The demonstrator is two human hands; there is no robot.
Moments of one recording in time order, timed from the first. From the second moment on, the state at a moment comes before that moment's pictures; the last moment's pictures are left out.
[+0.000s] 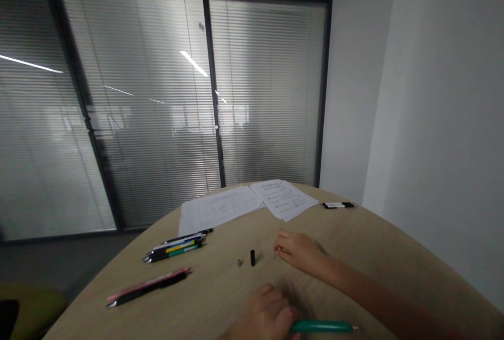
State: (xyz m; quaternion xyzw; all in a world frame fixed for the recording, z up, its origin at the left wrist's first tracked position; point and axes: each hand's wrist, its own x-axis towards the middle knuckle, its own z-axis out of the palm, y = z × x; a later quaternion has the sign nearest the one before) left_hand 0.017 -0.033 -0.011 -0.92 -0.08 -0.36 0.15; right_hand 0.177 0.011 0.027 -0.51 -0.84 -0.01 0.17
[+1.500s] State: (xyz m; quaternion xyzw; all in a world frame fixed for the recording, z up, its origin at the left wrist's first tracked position) left_hand 0.018 -0.041 -0.005 -0.95 -0.15 -0.28 0.07; right_hand 0.156 0.012 0.010 -0.47 -0.86 -0.14 0.10
